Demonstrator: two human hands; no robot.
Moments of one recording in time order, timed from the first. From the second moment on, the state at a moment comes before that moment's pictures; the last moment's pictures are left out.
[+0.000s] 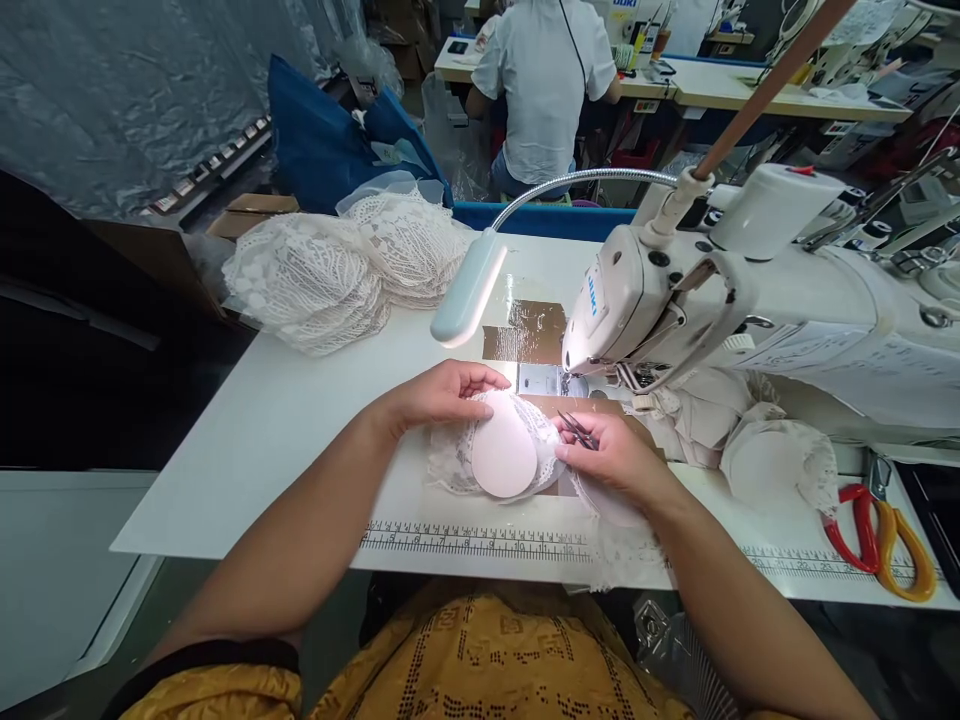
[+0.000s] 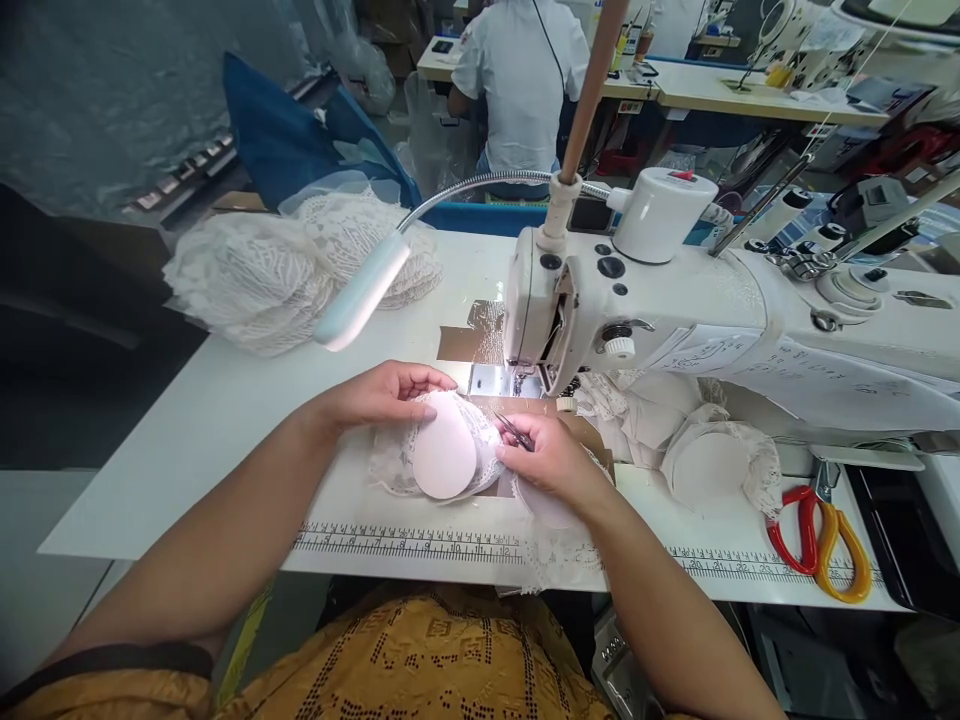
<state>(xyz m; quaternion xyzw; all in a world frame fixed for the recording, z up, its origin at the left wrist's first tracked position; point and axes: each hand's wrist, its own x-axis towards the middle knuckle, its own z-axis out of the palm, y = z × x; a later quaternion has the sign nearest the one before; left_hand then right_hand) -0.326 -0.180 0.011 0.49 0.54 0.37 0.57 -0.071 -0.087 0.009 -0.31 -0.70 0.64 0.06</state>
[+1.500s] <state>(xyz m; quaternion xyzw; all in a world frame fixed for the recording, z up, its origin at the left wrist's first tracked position) -0.277 -0.169 0.004 0.47 0.49 0.33 0.65 -0.076 -0.088 0.012 -0.28 -0.75 0.59 0.11</state>
